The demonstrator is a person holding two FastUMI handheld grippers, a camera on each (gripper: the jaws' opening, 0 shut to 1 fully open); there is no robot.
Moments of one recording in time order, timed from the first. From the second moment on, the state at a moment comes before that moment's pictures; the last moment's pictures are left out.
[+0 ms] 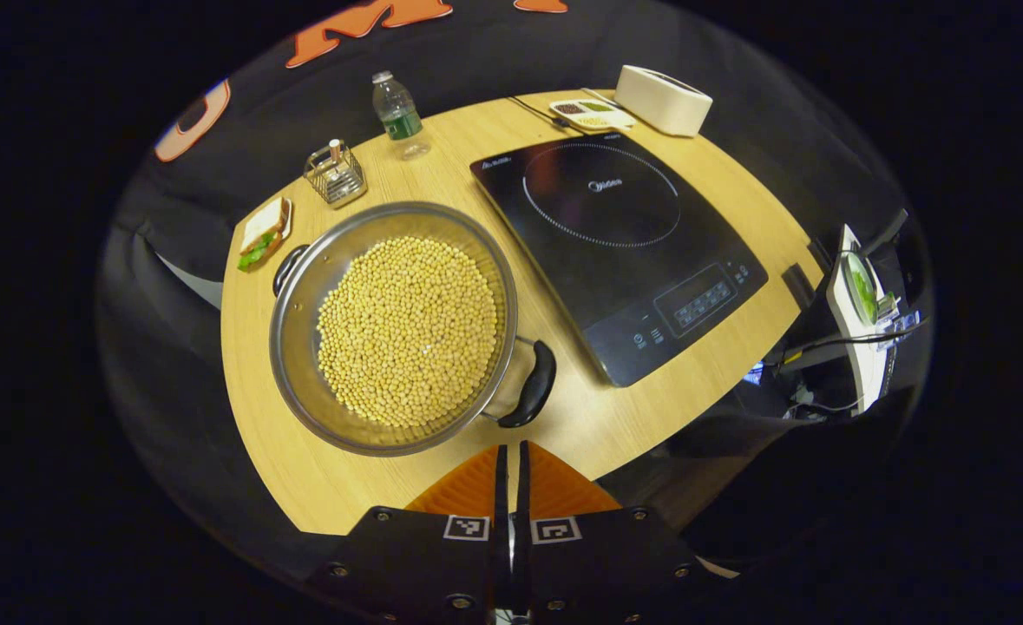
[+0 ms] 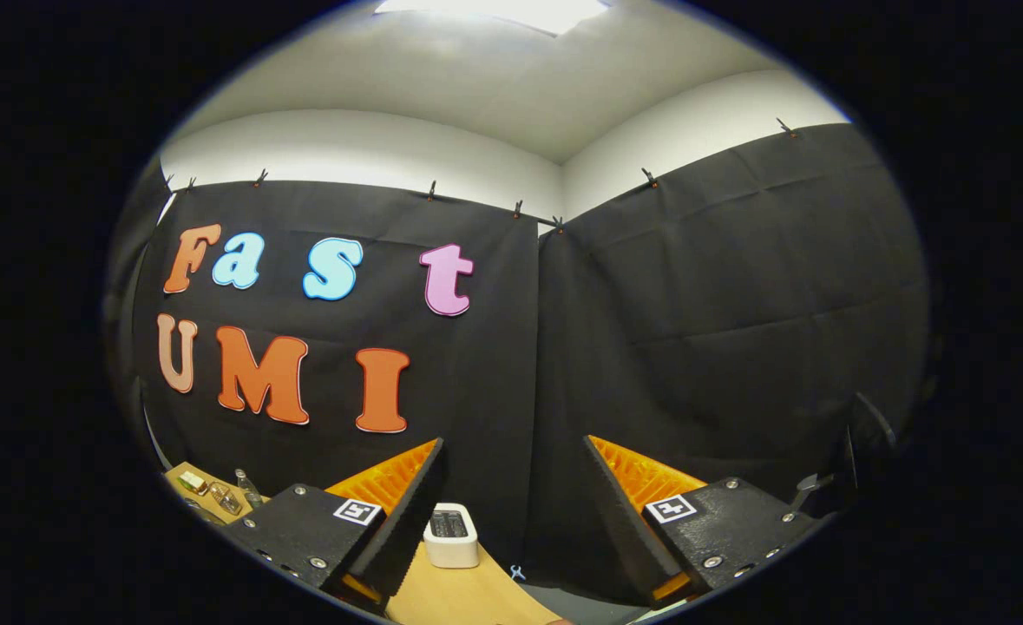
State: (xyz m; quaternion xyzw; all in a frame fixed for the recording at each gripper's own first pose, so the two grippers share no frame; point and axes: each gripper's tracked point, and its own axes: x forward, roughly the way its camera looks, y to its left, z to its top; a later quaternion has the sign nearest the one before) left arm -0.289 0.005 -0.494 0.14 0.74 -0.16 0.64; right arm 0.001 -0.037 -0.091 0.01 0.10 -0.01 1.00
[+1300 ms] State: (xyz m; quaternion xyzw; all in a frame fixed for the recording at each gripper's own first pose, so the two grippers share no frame) left arm -0.267 -0.048 -0.581 0.13 0.77 -0.21 0.59; right arm -0.057 -0.062 -0.102 -0.05 0.16 -0.10 0.98
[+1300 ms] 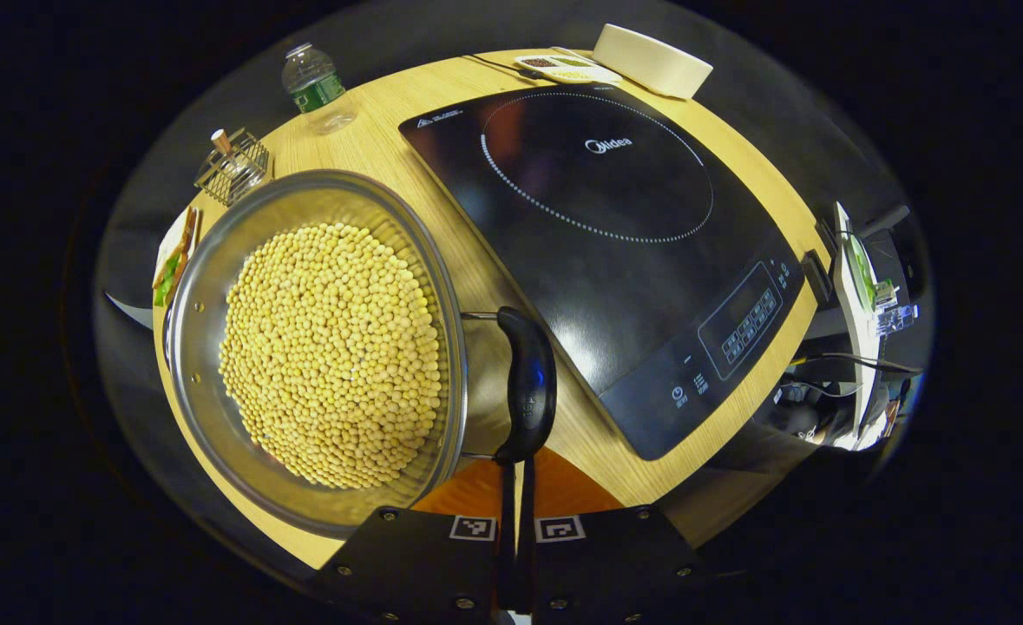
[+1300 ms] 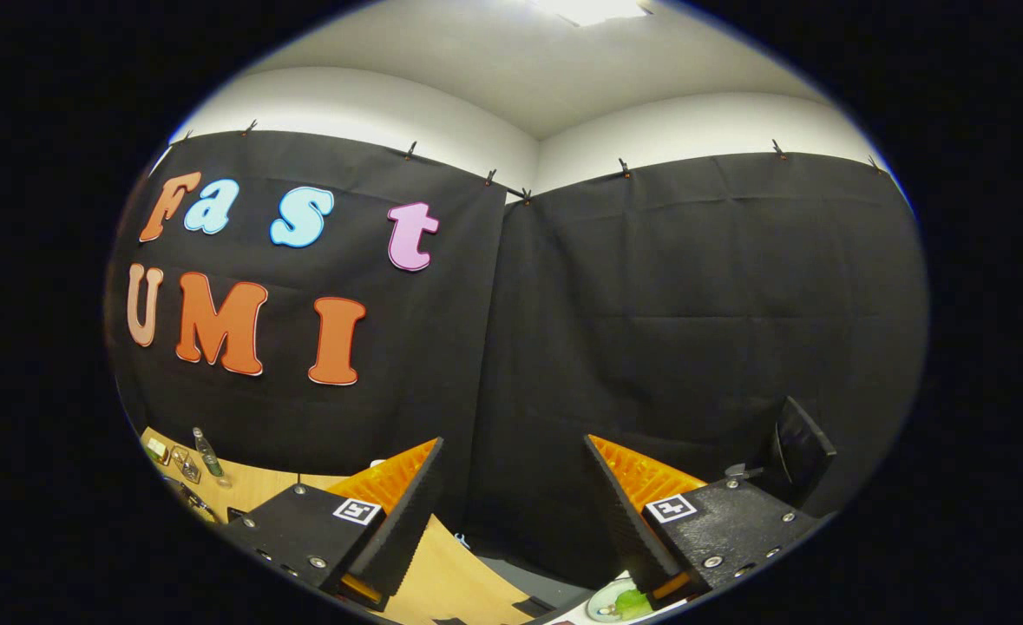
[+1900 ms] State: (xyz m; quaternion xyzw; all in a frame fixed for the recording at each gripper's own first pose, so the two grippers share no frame) left arm -0.205 -0.086 -0.604 0.10 0.74 -0.19 0.63; right arm -0.092 -0.050 -0.089 -0.04 0.15 -0.06 0.99
